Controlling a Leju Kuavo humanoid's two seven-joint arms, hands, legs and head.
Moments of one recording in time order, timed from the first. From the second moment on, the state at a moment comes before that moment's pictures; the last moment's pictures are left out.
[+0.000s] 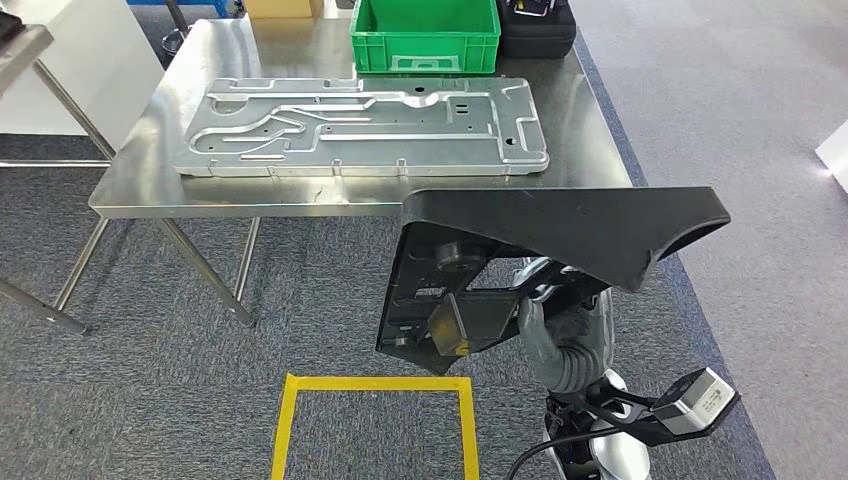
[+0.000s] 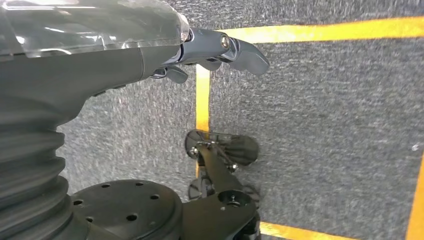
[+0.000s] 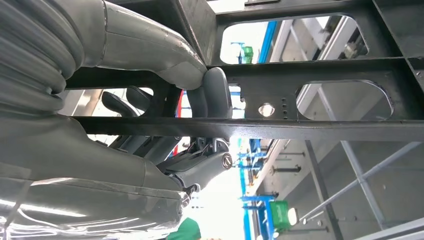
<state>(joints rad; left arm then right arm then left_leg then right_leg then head) -0.06 -0.03 -0.10 -0.18 0.25 0.21 -0.29 -0.05 0.14 0.24 -1.77 -0.03 0.19 -0.61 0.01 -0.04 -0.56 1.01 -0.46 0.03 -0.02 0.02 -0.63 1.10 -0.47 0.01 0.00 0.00</state>
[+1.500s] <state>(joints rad) -0.06 -0.03 -0.08 -0.18 0.24 0.22 -0.29 -0.07 0.14 0.24 -1.76 -0.03 0.19 -0.61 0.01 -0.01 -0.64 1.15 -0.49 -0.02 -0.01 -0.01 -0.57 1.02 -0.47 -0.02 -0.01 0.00</state>
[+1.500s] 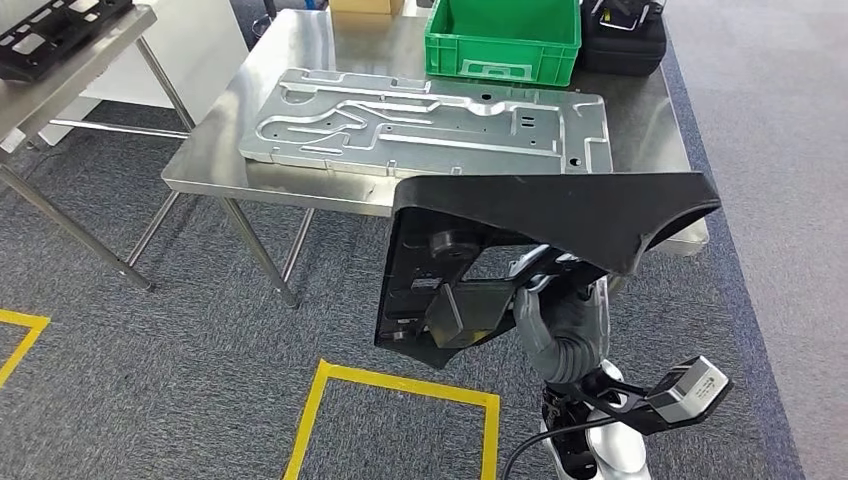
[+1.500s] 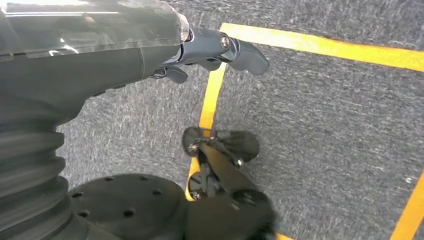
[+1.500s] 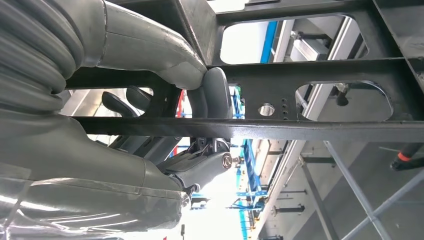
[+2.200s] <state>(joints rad) -0.06 -0.03 -0.08 -0.18 0.23 0.22 -0.27 -0.07 0.14 0.24 -1.80 0.03 0.16 -0.62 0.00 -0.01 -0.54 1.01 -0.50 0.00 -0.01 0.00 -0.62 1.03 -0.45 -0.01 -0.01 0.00</state>
